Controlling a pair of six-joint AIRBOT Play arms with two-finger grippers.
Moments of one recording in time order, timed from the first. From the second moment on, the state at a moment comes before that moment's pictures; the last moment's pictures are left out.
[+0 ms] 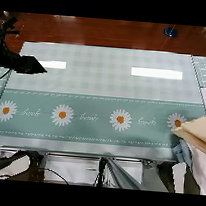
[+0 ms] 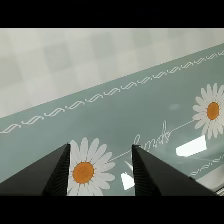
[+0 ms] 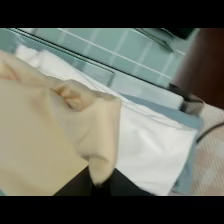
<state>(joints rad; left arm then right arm) 0.21 -1.20 1.28 0.97 -1.44 -1.13 -1.18 -0.71 1.24 -1.71 1.82 1.60</state>
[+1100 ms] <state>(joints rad) 0.21 -1.20 1.30 1.00 -1.41 -1.14 -1.31 -0.71 0.56 -2.23 1.48 1.58</state>
